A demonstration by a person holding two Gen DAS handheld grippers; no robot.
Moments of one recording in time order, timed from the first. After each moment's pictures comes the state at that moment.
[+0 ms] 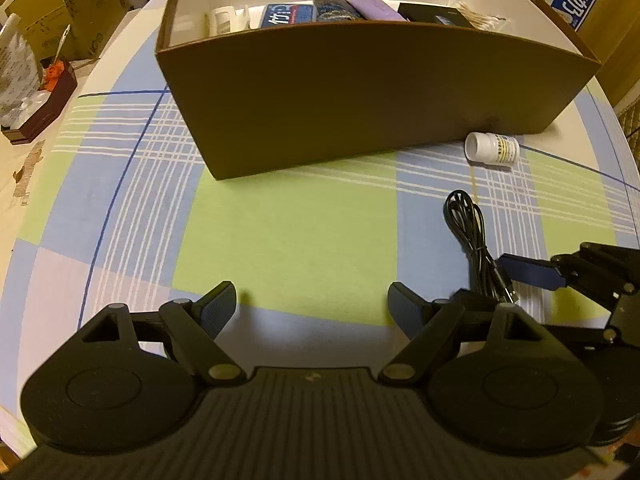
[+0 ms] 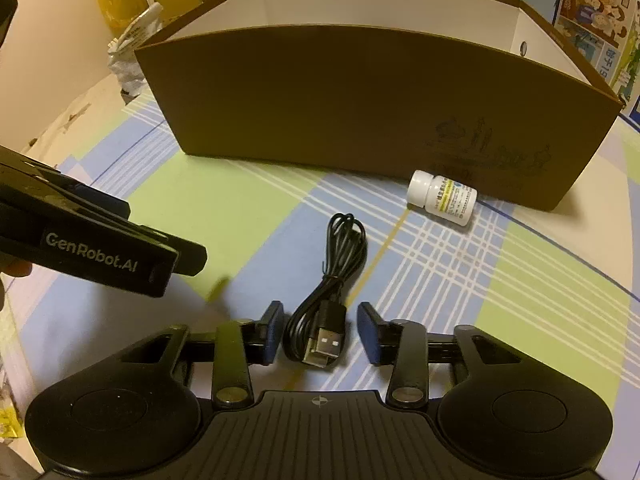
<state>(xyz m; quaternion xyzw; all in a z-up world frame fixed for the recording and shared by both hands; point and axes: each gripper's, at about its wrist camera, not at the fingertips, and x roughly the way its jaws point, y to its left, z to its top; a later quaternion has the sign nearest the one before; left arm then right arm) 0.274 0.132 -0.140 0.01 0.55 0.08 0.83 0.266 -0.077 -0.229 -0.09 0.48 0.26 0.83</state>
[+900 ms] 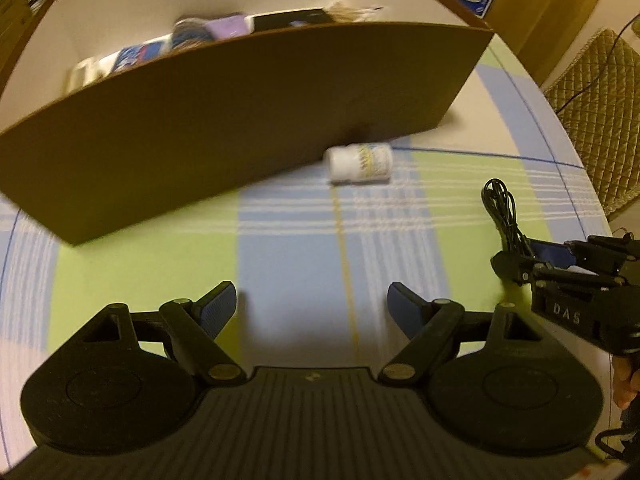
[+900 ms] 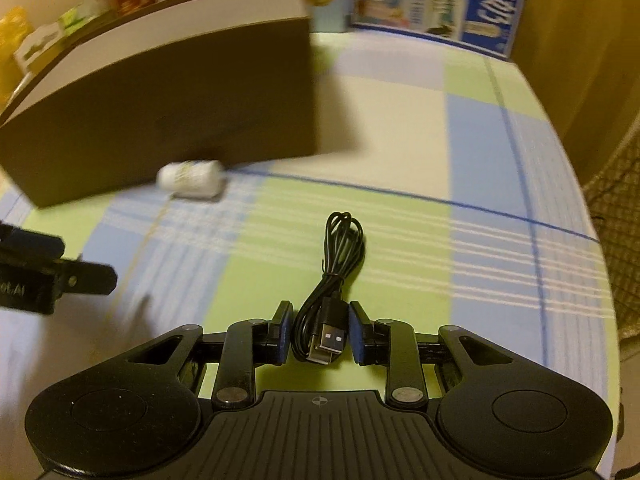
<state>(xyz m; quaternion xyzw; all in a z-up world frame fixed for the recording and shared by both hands) 0.296 0.065 -0.171 0.04 0.53 -0.03 0.85 0.281 -0.200 -0.217 -0.02 0.48 0.09 0.87</state>
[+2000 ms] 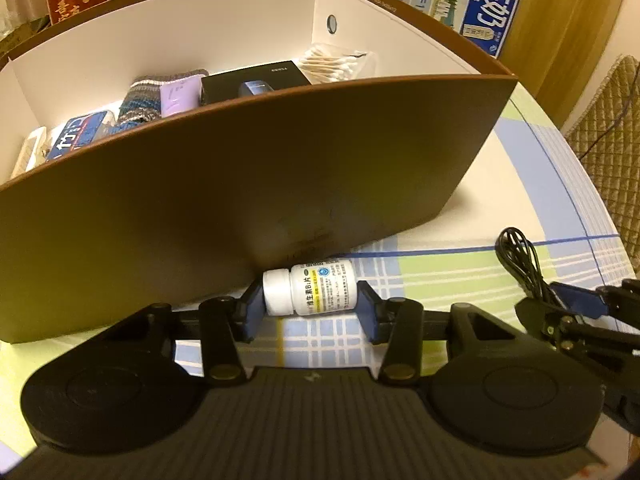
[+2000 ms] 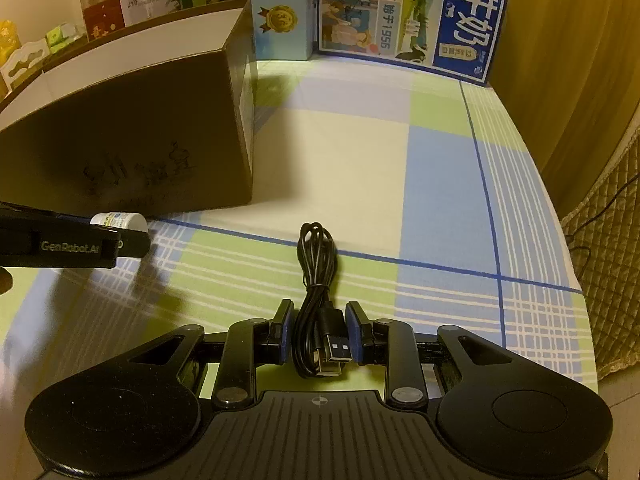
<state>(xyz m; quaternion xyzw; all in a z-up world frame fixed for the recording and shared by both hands) 0.364 0.017 -0.197 0.05 0.46 -0.01 0.89 0.318 -0.230 -0.225 -0.03 0.44 0.08 0.89</state>
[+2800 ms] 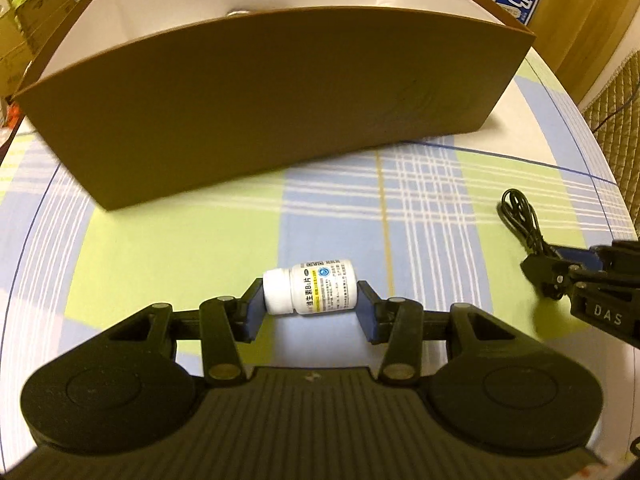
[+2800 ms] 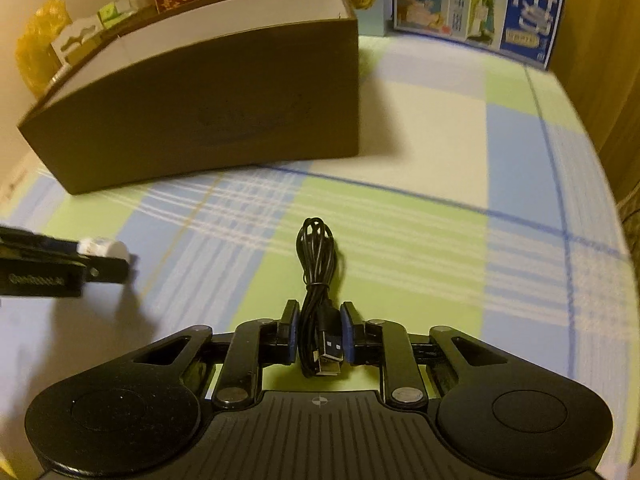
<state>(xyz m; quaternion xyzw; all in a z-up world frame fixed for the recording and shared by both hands) 0.275 0.073 -0.172 0.03 0.51 0.03 0.86 0.277 -0.197 -0.217 -0.01 0.48 0.16 0.86</state>
